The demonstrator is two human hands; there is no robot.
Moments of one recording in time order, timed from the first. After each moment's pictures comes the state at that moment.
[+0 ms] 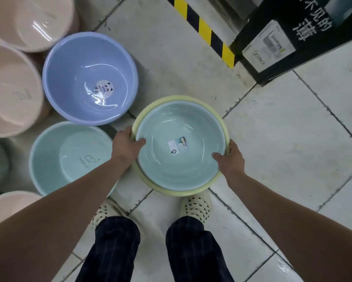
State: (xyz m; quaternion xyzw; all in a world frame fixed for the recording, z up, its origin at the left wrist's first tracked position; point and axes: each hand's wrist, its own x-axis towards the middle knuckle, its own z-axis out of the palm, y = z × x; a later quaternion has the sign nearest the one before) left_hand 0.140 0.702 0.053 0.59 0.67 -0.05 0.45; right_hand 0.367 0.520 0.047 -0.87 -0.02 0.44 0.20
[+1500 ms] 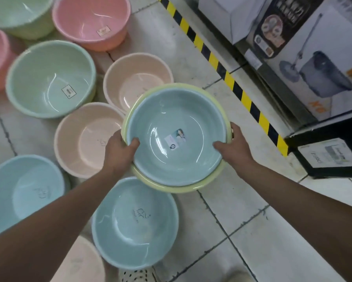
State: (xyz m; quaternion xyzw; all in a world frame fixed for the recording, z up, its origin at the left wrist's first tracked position) left_hand -0.011 0.924 0.138 0.54 0.71 0.19 0.42; right_hand 0.273 0.847 0.138 -0.80 -0.28 0.43 0.31
